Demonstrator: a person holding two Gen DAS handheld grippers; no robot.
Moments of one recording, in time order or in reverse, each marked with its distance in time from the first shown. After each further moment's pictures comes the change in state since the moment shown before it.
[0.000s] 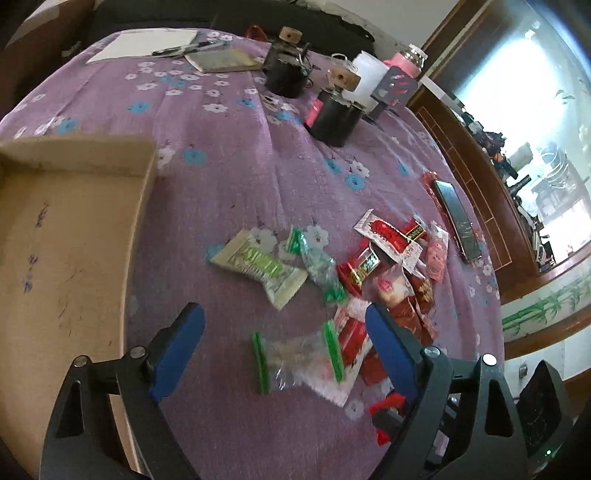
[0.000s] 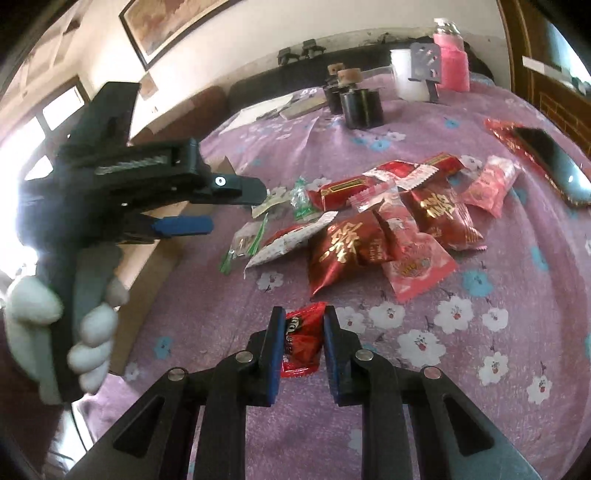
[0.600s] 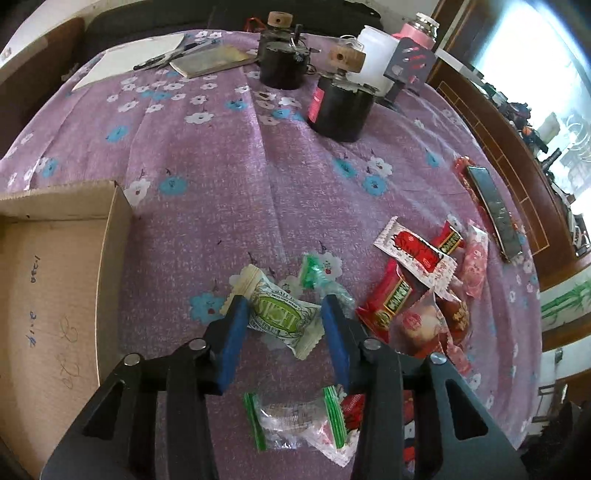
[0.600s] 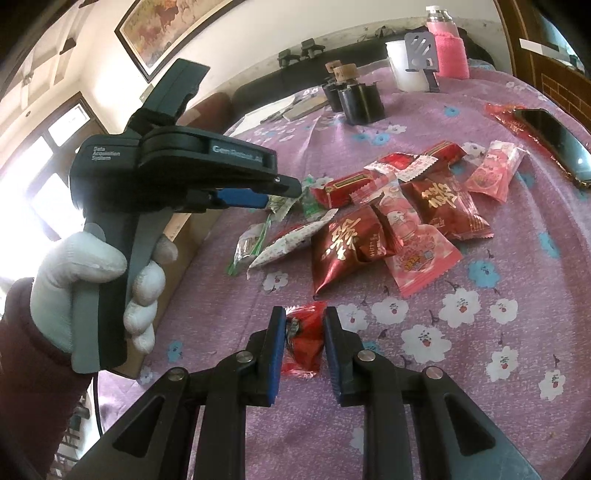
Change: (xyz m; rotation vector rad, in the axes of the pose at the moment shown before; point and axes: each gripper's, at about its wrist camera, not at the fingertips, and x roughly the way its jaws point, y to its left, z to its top) left arm 0.033 -0.025 0.026 0.071 0.036 0.180; right arm 0.001 -0.007 0.000 0.040 -0.001 0.066
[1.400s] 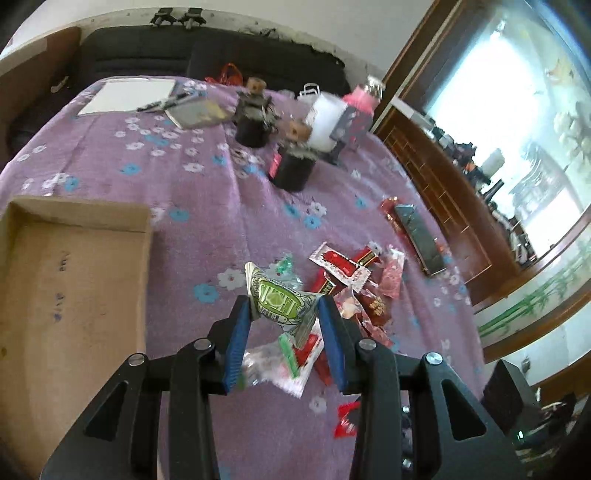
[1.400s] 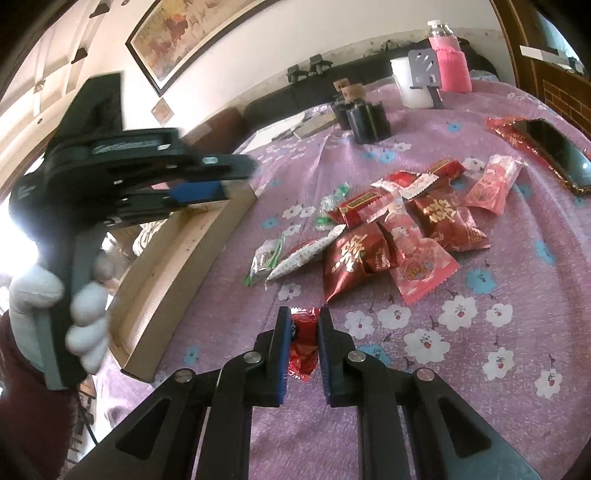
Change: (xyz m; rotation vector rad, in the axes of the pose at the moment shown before) left arm -0.096 0.025 -0.026 -0.025 -0.180 -0.216; right arm -0.018 0.004 -0.004 -0.006 -0.070 0.042
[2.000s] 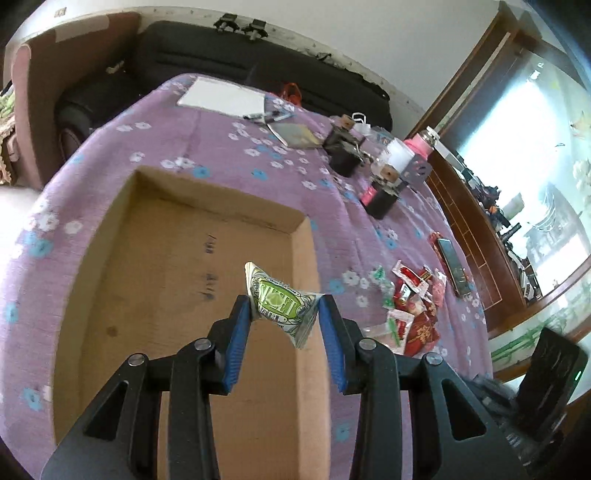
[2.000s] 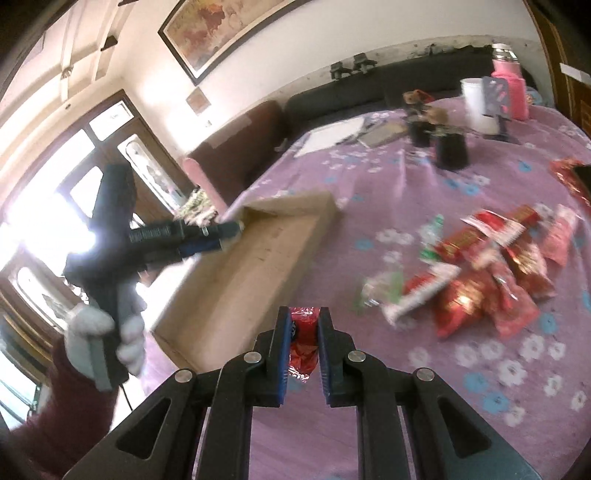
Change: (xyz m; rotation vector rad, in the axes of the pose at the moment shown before) left arm -0.070 0.123 -0.021 -0.125 -0.071 0.052; right arm 0.003 0.090 0.039 -0.062 0.034 0.126
